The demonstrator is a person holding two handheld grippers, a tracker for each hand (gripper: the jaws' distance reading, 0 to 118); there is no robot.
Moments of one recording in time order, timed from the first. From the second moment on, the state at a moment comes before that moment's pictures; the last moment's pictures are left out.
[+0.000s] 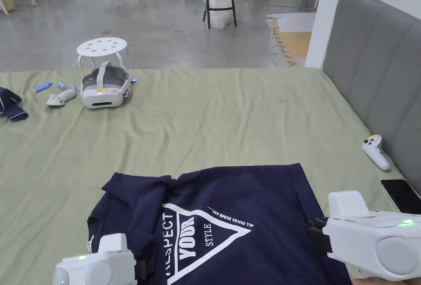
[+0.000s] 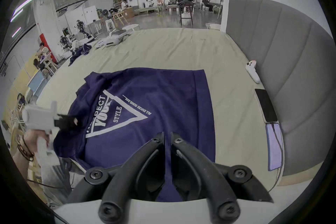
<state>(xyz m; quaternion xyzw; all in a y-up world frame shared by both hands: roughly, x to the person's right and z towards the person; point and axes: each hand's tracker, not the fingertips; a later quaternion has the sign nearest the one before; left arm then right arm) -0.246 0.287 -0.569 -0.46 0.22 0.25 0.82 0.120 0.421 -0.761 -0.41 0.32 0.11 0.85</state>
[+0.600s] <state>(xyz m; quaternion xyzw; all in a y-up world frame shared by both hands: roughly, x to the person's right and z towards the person) -0.249 0.410 -0.560 -0.31 0.19 0.19 0.91 0.105 0.426 -0.759 -0.41 0.32 0.11 0.85</state>
